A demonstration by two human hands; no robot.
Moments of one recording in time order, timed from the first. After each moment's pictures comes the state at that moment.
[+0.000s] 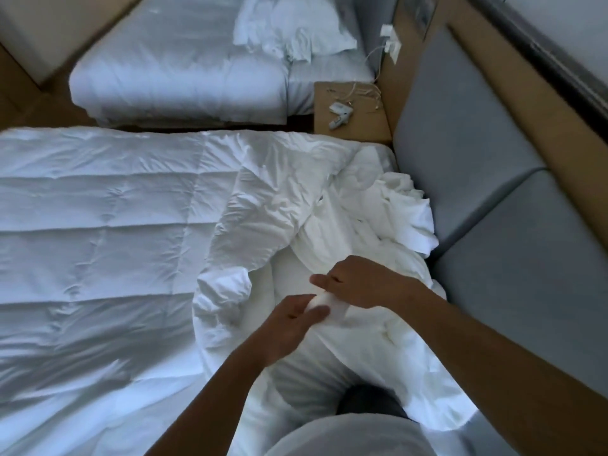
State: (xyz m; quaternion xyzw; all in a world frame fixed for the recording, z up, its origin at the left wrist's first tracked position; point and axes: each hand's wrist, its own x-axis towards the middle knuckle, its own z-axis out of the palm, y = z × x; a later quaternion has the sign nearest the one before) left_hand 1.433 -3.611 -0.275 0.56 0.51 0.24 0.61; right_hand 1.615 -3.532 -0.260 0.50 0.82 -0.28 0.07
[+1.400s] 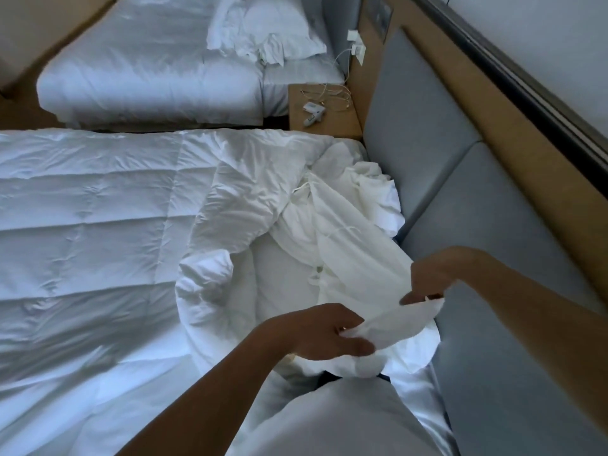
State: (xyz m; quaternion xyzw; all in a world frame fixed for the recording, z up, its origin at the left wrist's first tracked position) left_hand 1.495 -3.672 -0.240 0.78 0.34 -0.03 0.53; right_hand 1.760 -3.607 -0.241 0.63 0.65 -0.26 0.35
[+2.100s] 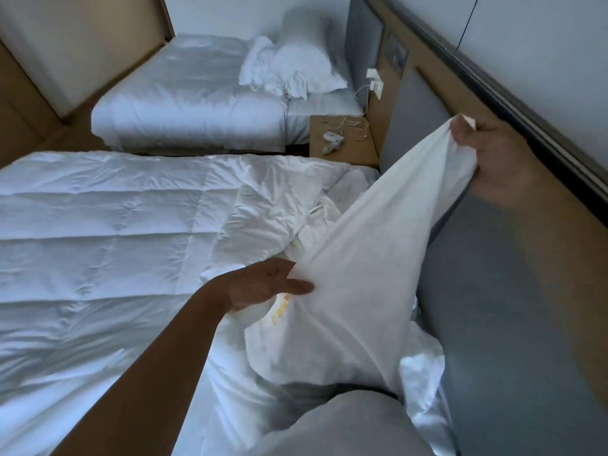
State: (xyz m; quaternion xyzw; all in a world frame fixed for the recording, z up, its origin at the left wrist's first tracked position) left_hand 1.410 -3.630 -0.194 0.62 0.48 0.15 0.60; right_hand 1.761 -3.555 -0.072 0.50 0.50 -0.47 -0.53
